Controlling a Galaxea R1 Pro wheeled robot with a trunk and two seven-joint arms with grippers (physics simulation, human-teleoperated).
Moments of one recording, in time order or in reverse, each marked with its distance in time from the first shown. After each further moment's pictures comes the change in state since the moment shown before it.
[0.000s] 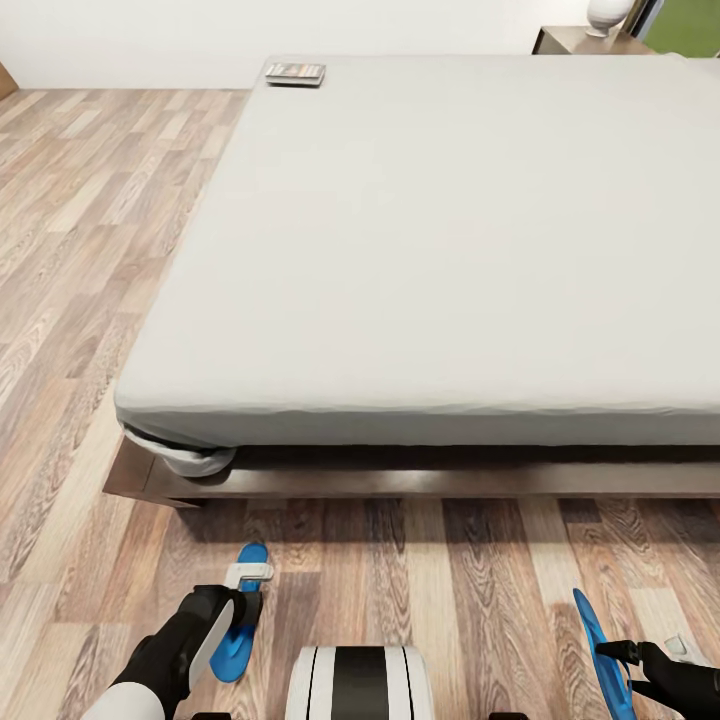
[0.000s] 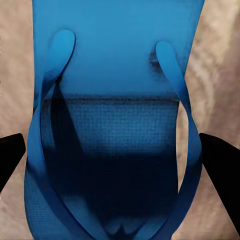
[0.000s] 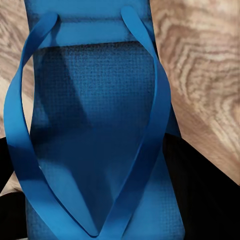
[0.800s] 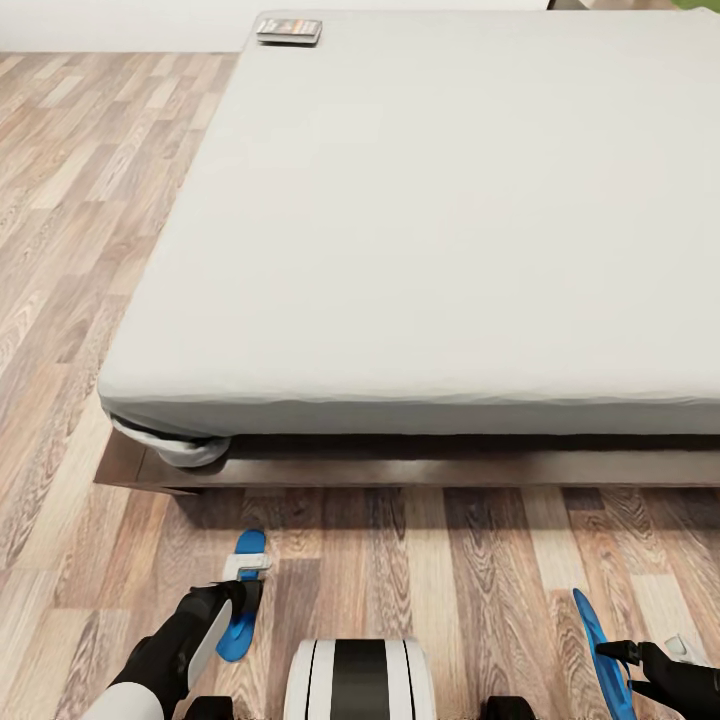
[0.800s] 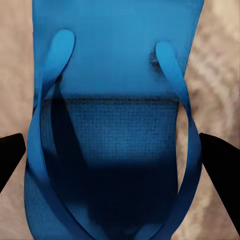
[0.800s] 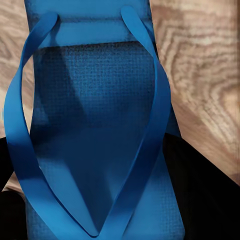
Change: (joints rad) left arm 0.000 0.001 0.014 0.003 0.000 -0.122 0.002; right arm 0.000 0.000 0.000 0.000 0.001 0.000 0.000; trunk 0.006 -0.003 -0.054
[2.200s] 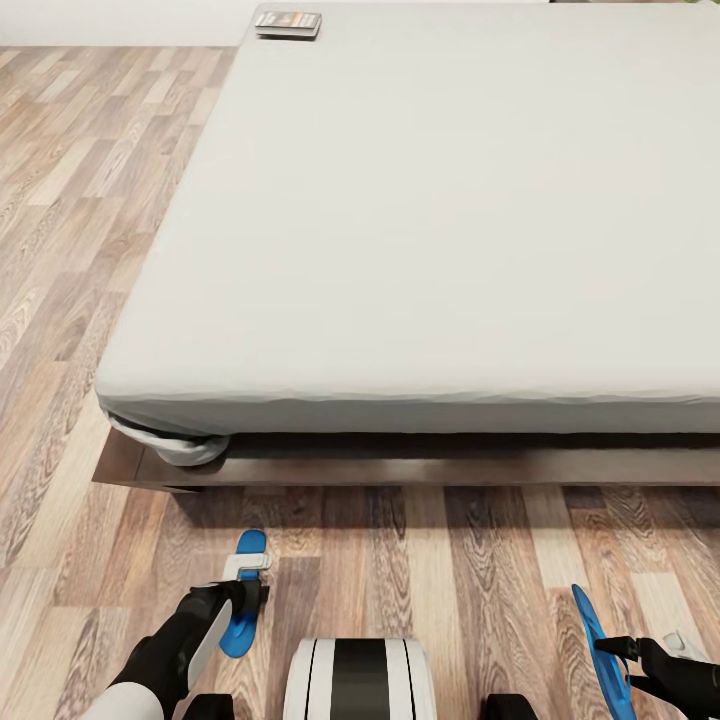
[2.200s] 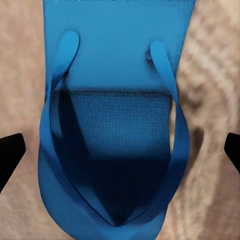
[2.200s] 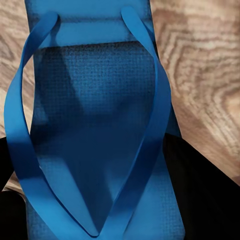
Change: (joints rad) left arm 0.000 0.000 0.000 0.000 -0.001 0.000 0.000; right arm 0.000 0.000 -0.002 -0.016 -0.002 0.000 0.000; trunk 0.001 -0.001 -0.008
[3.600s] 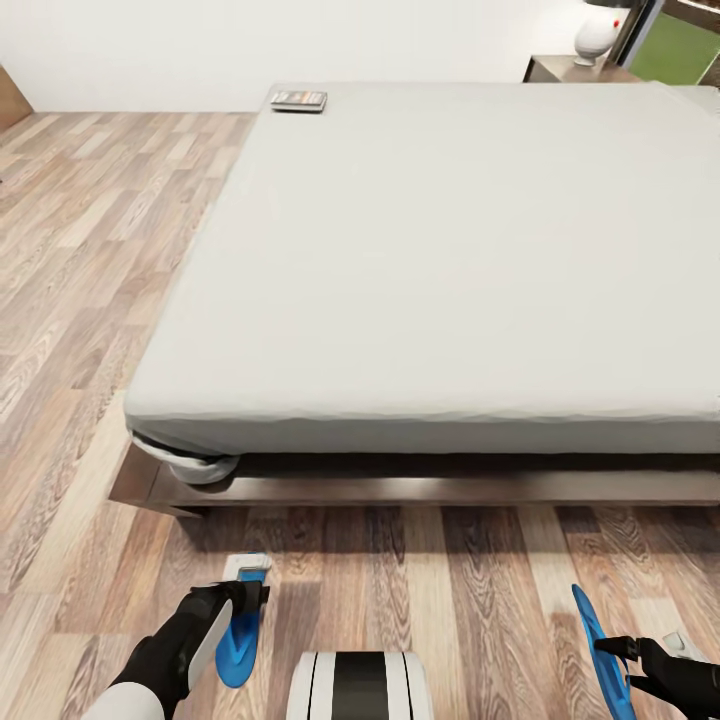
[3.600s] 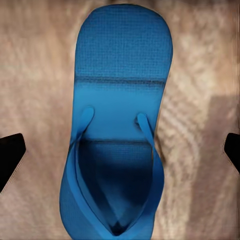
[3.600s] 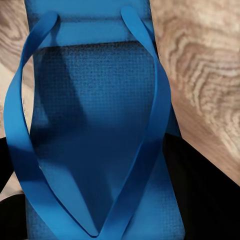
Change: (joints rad) left arm 0.000 -0.002 0.000 0.000 0.000 0.003 0.001; right arm 0.000 0.000 0.000 0.001 0.000 0.000 0.000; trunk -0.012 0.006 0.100
